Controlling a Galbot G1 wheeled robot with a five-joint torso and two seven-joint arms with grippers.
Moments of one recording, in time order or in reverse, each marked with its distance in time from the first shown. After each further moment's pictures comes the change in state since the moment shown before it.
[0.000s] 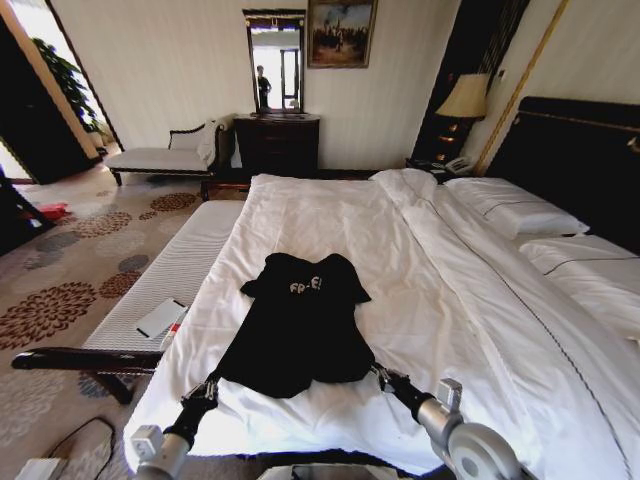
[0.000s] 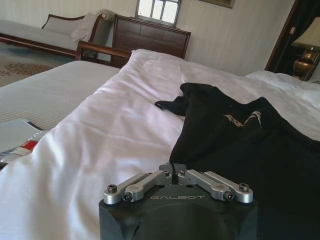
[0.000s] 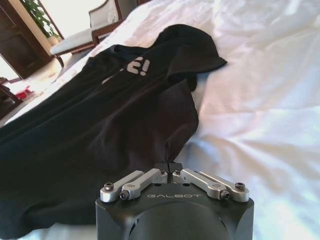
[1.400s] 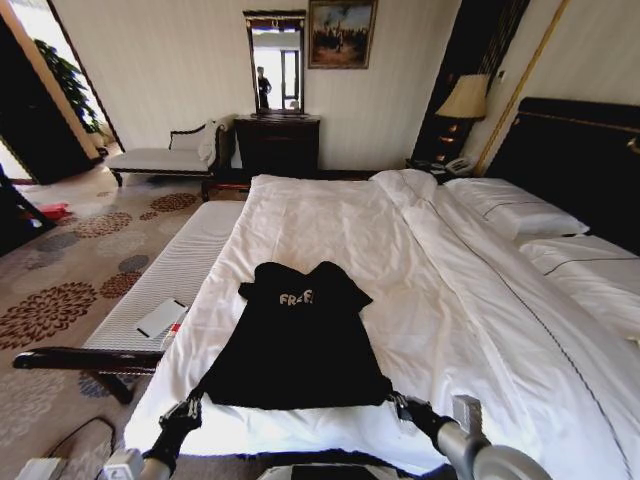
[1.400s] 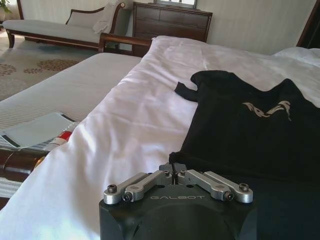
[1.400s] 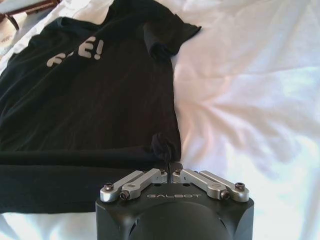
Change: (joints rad) left arm 0.054 -0.030 -0.014 -0.051 0.073 0.077 -0.118; right arm -0.041 0.011 0.038 0.074 0.063 -0.178 0.183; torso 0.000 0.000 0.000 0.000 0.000
